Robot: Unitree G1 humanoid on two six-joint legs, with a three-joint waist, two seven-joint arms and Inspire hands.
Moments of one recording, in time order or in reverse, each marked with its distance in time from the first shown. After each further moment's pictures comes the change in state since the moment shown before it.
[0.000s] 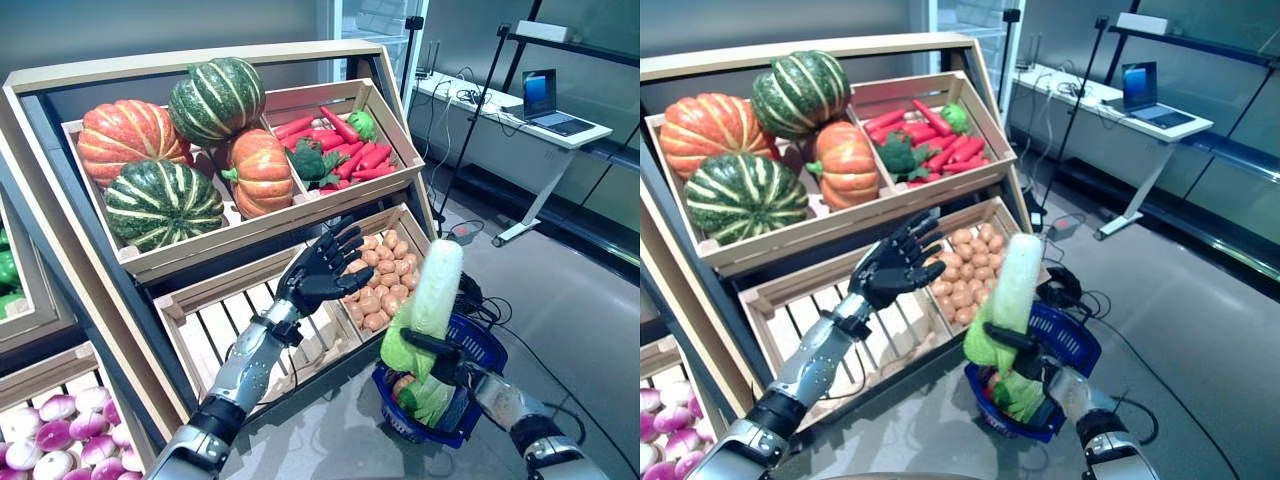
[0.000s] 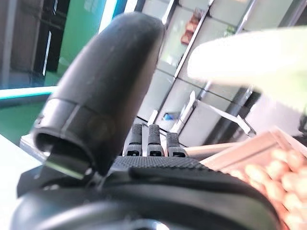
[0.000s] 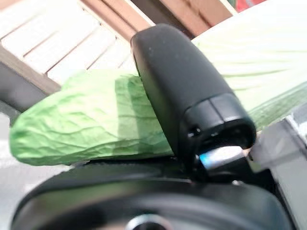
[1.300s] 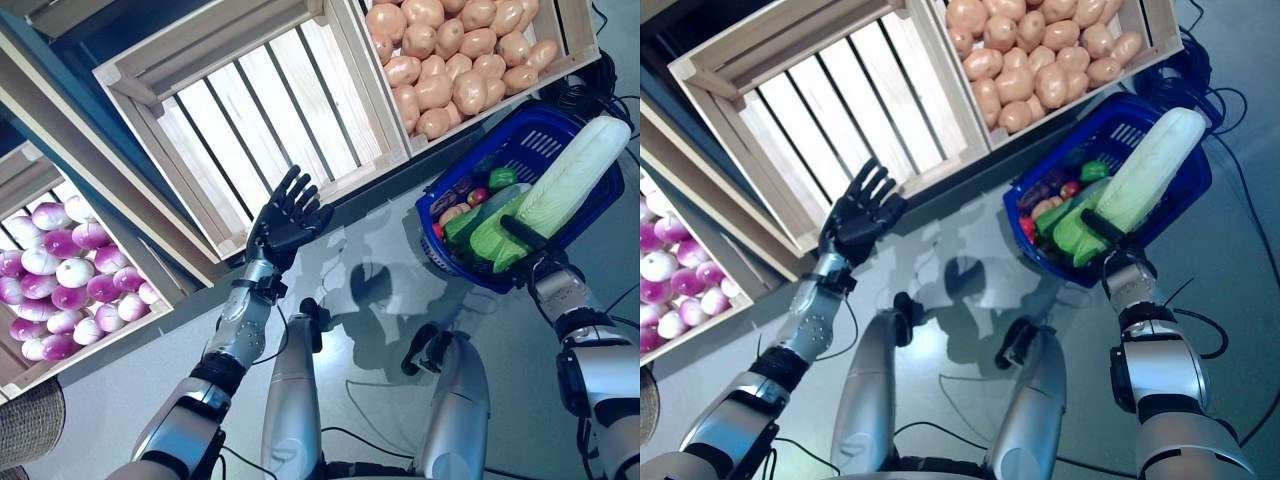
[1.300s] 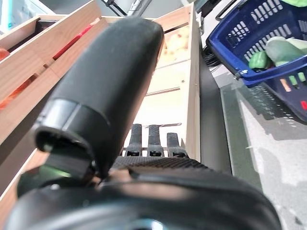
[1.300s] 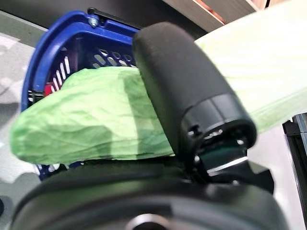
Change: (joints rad) left arm -0.261 0.037 -0.038 0.216 -0.233 -0.205 0.132; right arm -0.613 -0.229 -0.082 0.360 0.228 -0.172 -0.303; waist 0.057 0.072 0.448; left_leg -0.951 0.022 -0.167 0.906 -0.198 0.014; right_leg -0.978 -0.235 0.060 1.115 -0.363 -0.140
